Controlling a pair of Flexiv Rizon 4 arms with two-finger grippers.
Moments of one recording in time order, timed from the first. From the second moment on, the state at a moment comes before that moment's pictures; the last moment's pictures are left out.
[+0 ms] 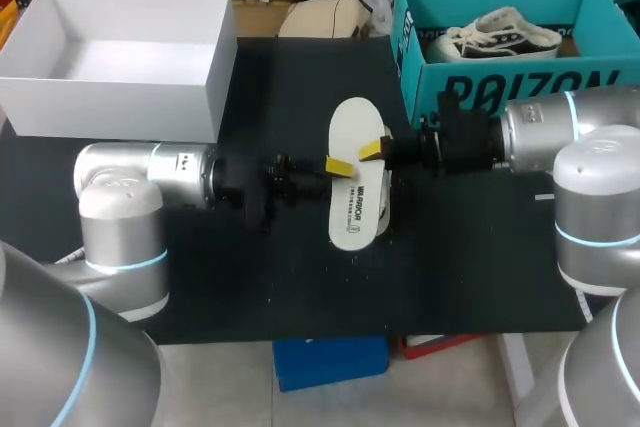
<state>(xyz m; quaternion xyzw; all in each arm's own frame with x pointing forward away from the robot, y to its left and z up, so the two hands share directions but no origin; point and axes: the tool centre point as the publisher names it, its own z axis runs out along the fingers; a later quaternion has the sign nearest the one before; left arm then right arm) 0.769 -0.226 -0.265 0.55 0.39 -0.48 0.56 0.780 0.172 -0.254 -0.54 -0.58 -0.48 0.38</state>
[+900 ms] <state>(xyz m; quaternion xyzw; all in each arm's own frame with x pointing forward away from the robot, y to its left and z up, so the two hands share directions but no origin) 0.756 -0.222 -0.277 0.54 0.45 -0.48 0.53 0.781 0.128 -0.284 -0.61 -0.59 -0.44 0.29</state>
